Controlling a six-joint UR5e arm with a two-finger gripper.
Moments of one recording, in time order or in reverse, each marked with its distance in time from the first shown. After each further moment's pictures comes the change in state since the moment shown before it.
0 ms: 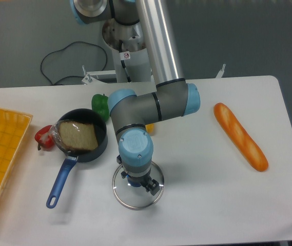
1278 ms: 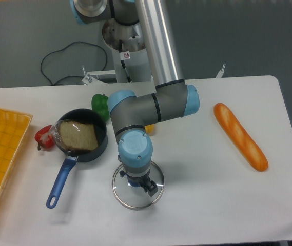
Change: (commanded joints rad) arm 0.000 0.002 -0.011 0.000 0.002 0.089
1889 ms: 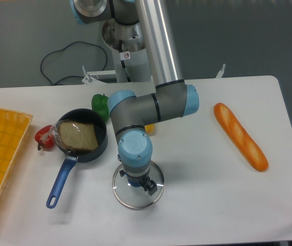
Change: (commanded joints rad) arm 0.000 0.002 -0.011 0.002 0.000 -0.003
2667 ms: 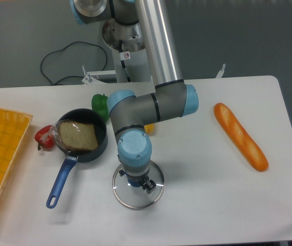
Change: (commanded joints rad) arm -0.002 0.000 0.002 -0.002 0.002 -0.005
